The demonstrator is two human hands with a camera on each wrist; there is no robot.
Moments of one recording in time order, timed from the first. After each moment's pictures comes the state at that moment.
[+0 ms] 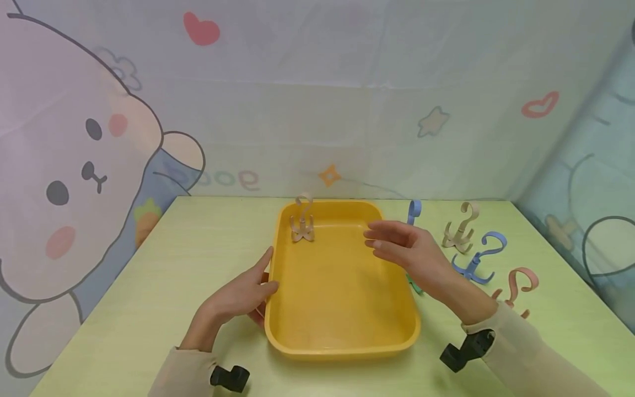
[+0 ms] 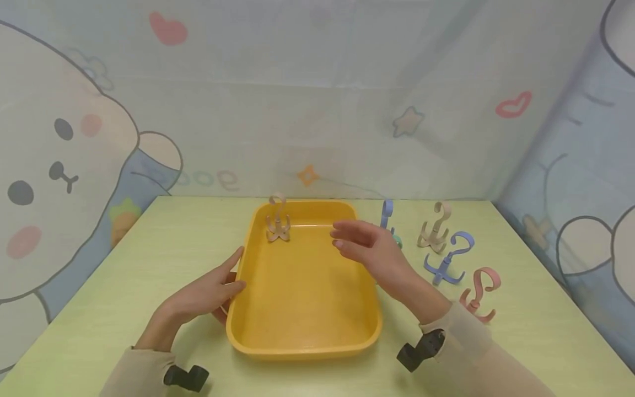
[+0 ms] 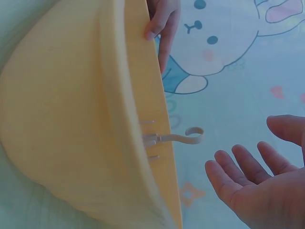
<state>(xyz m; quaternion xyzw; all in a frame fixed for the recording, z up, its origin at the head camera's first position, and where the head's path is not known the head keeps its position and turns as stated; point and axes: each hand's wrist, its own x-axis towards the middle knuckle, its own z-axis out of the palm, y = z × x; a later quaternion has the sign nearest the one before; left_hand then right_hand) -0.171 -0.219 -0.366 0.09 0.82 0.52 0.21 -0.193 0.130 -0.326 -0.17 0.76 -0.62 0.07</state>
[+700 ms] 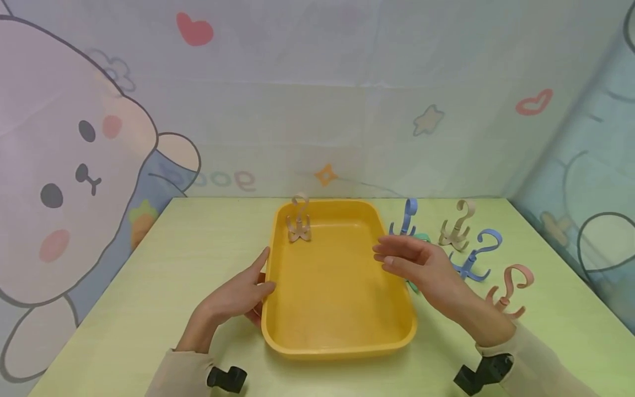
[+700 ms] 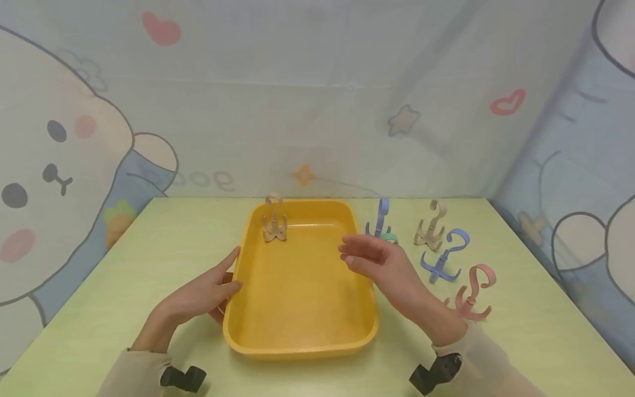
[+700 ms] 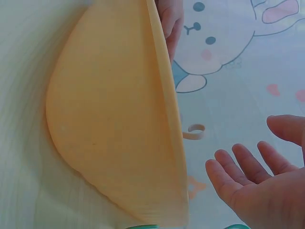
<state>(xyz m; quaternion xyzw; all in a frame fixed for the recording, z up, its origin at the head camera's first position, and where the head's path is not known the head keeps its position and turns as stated) -0.170 -0.219 -0.367 0.09 0.82 0.52 0.21 -0.167 0.150 -0.338 -0.17 0.74 -0.65 0.07</state>
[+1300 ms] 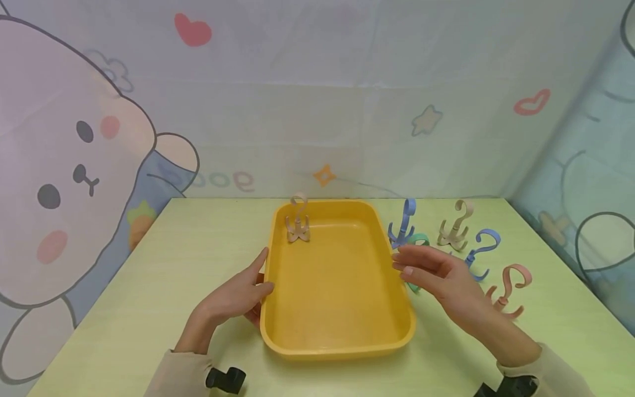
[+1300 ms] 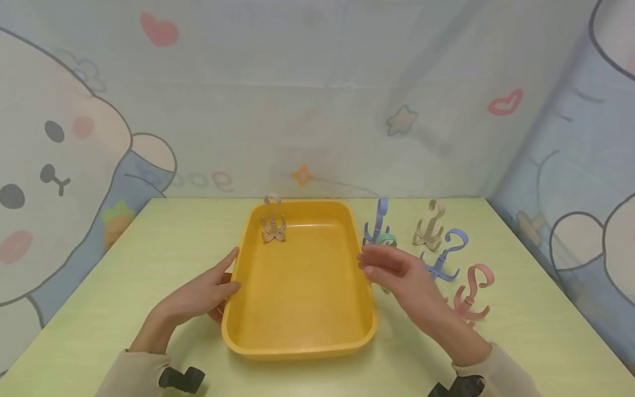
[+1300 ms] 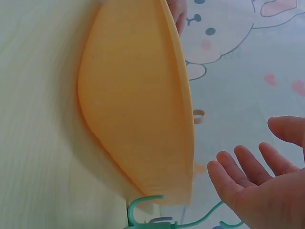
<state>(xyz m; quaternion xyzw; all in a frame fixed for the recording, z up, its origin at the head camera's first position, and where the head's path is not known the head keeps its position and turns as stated) -0.171 -0.219 -0.367 0.10 0.82 0.52 0.21 -0.148 0.175 -0.347 -0.15 0.75 -0.64 0.04</state>
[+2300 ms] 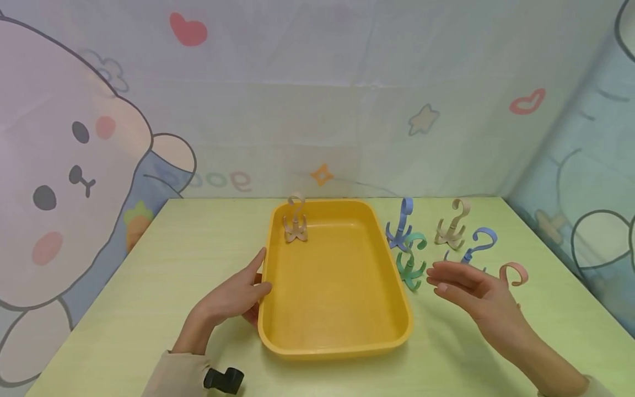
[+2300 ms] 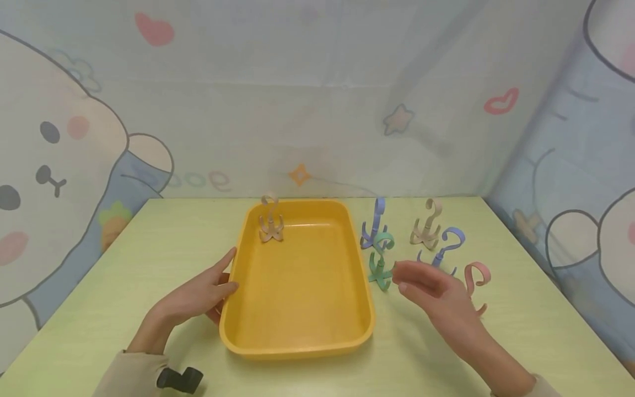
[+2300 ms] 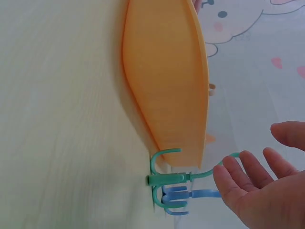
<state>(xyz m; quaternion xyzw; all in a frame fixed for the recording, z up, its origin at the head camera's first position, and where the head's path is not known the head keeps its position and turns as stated) -0.169 -0.218 -0.366 0.09 0.82 0.52 0.21 -0.119 0.224 -0.365 -0.13 0.76 -0.63 -0.01</state>
